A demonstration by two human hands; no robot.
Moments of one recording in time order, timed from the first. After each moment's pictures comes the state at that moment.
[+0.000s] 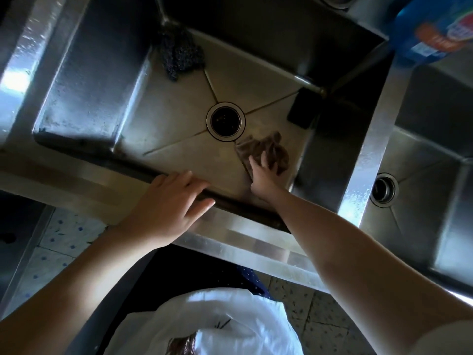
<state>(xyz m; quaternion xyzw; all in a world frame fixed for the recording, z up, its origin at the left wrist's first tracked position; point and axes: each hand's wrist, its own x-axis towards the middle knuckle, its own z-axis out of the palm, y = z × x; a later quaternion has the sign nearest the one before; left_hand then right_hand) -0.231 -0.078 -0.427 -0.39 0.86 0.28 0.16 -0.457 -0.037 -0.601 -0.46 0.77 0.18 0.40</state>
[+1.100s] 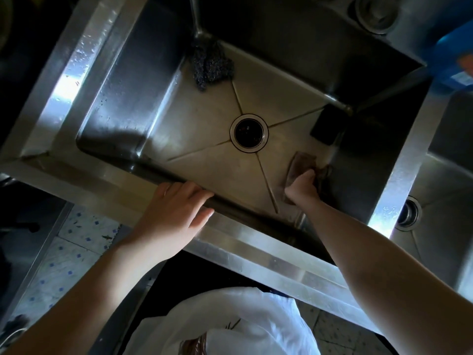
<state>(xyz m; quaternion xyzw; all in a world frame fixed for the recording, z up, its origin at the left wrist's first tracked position) -0.203 -0.086 -0.422 -0.44 0.85 0.27 0.13 -0.489 -0.043 -0.608 -0.22 0.89 0.11 0.39</state>
